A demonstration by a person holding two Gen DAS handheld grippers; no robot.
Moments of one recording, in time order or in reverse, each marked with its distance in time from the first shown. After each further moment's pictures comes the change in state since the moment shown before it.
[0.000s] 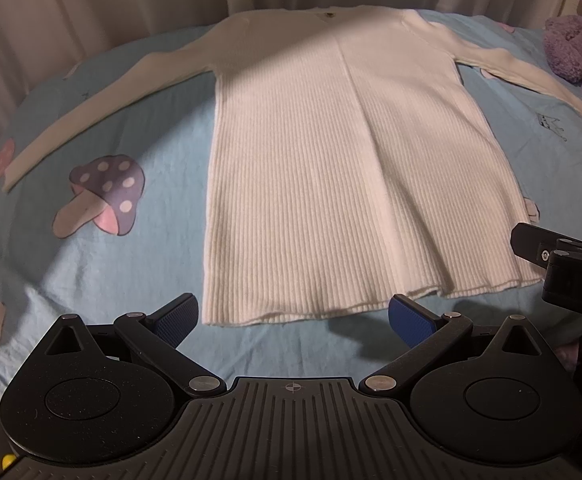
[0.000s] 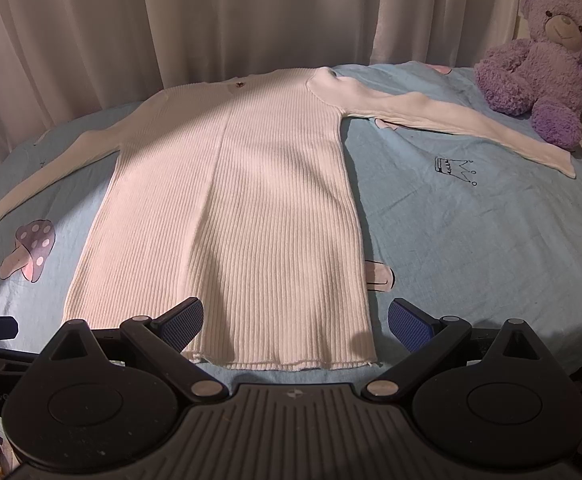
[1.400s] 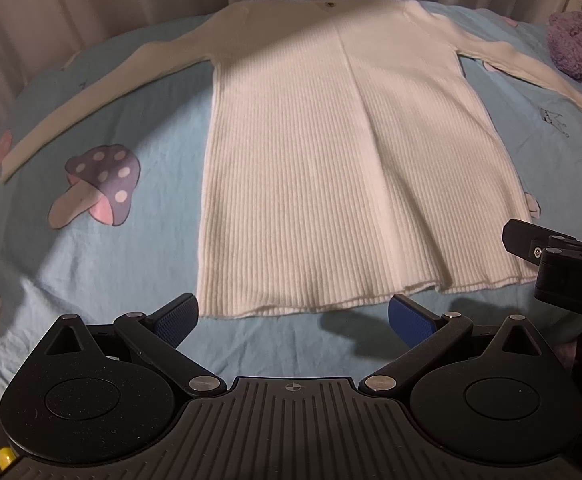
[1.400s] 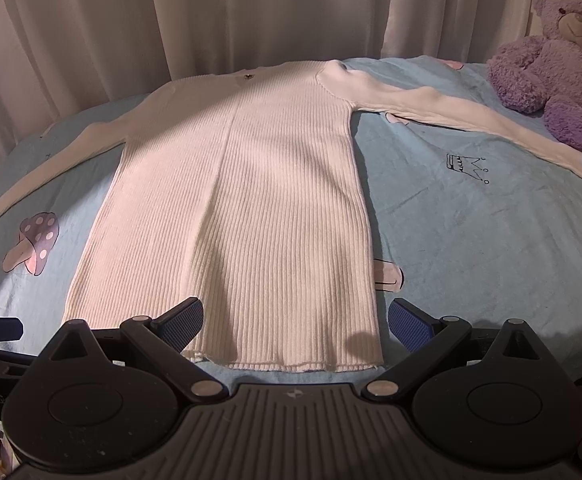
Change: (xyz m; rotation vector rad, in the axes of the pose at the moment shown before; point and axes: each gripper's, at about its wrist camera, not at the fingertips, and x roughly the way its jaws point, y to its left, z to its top) left arm 0.004 -0.003 0.001 -0.009 0.032 -0.002; right arm 0.010 -0.002 0.001 -0.012 0.023 0.033
